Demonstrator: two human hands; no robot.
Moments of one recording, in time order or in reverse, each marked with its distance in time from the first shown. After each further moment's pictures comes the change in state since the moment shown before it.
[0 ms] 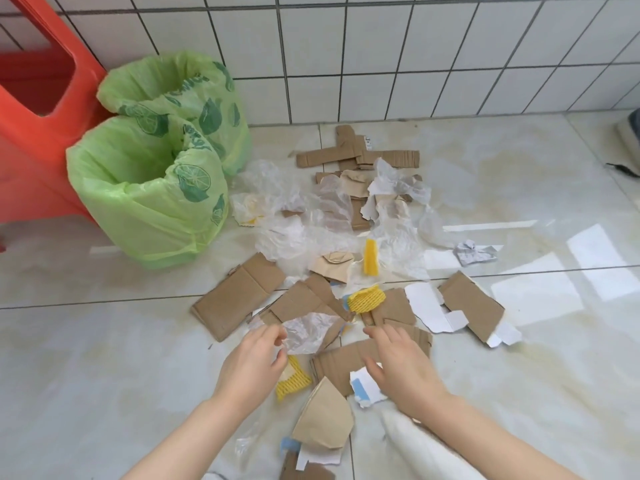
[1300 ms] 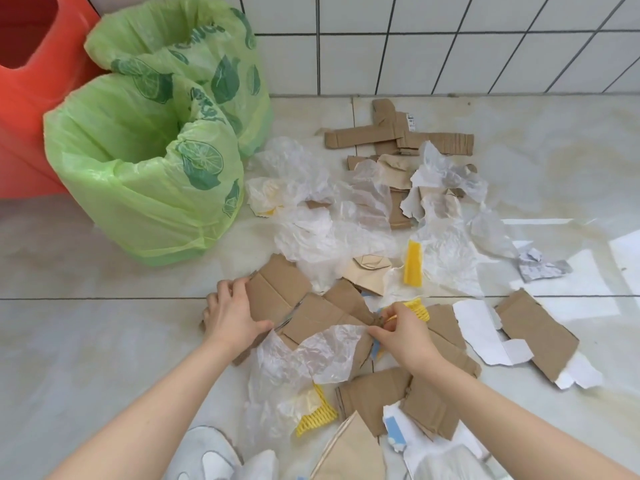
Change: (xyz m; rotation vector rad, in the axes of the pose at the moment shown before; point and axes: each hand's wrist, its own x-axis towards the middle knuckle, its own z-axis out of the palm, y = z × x) left_hand 0.112 -0.088 0.002 0.179 -0.068 -0.421; right_hand 0.119 -0.002 0.037 0.606 -0.103 0.463
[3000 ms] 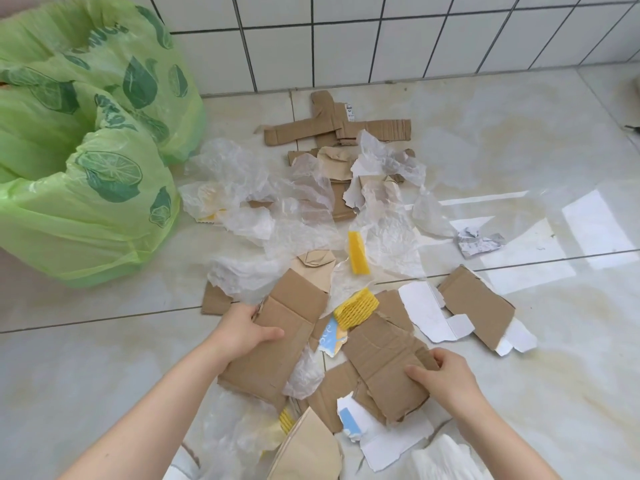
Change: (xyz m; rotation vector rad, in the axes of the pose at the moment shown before) left_hand -0.032 0.086 0.004 -0.573 -0.465 -0.017; right_hand -0.074 0.091 -0.075 0.212 0.098 0.385
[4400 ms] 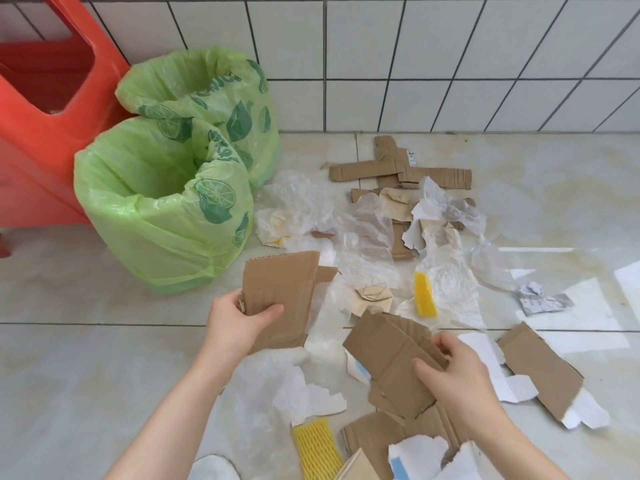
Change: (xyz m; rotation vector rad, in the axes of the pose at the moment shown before) left_hand -0.047 0.008 -0.084 -0.490 0.463 0.201; right_hand -0.029 -0.103 0.034 -0.045 0.051 -0.458
